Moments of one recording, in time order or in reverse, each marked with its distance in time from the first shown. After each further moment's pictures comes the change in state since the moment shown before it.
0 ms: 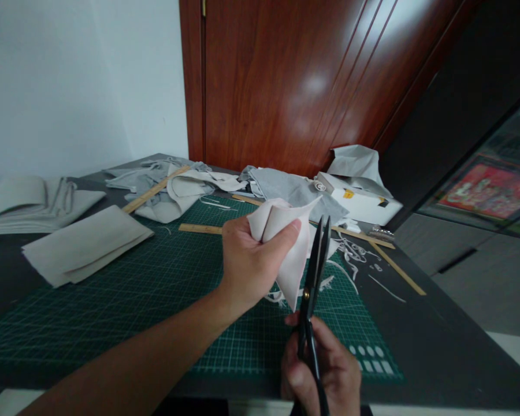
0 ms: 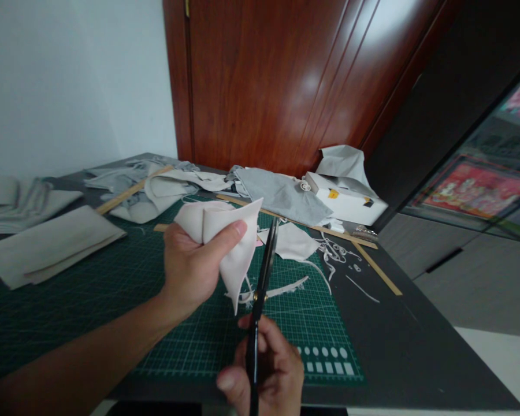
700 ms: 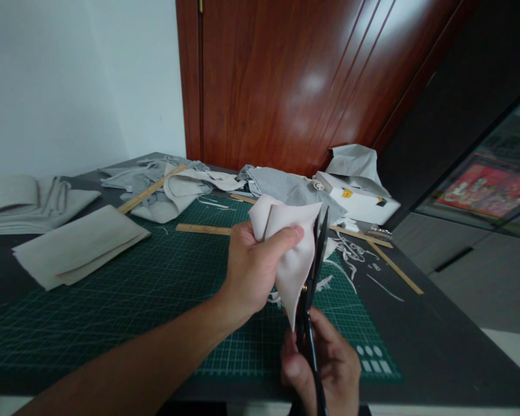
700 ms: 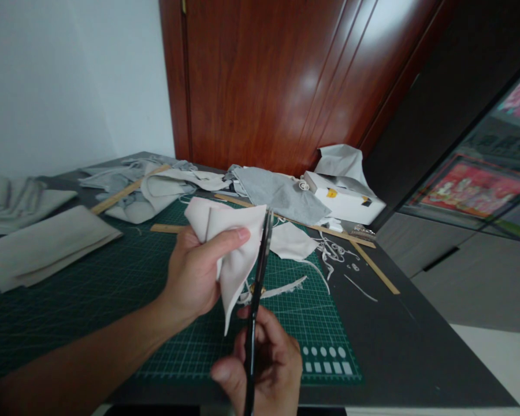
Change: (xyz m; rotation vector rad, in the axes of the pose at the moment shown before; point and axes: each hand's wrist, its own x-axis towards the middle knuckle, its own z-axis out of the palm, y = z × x) left_hand -0.006 -0.001 0.008 -0.386 -0.087 -0.383; right_hand 0.011 -0.013 0.011 -0.041 0.057 -0.067
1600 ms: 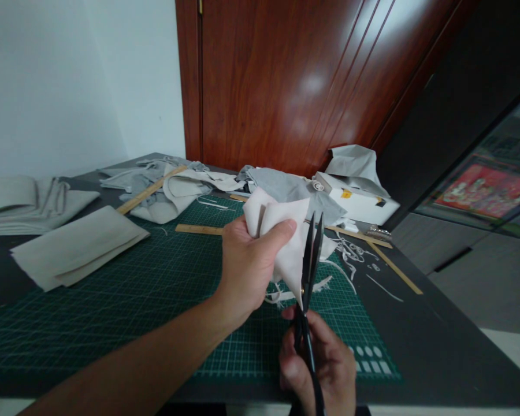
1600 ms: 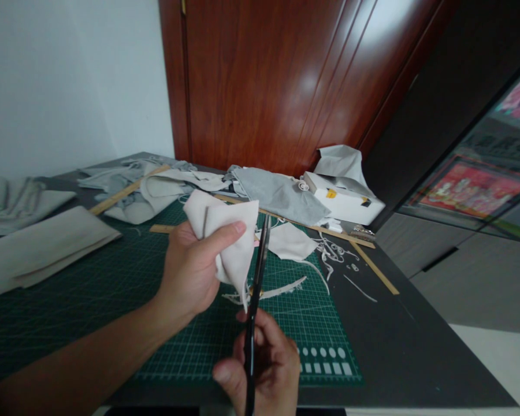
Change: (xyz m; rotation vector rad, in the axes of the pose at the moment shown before) left_hand 0.006 0.000 0.001 0.039 0.110 0.076; right_hand -0.005 0.010 -0.004 0.066 0.007 0.090
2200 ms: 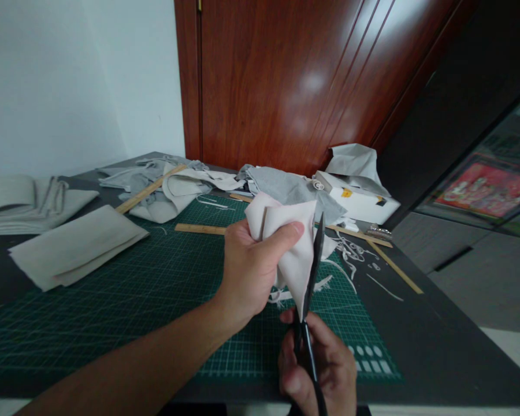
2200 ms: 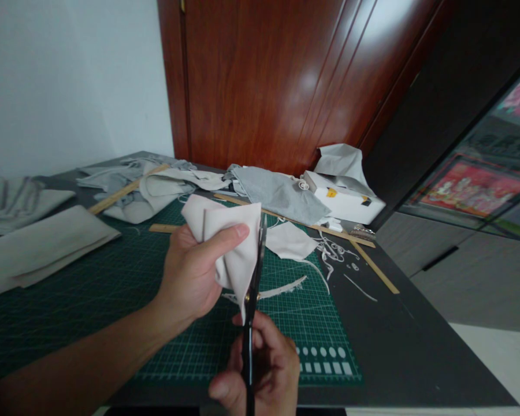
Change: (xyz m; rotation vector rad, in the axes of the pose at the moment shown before) left_hand -0.005 0.001 -0.001 -0.051 -0.078 -0.036; right_hand 0.002 0.005 -0.002 -0.015 -0.065 -0.102
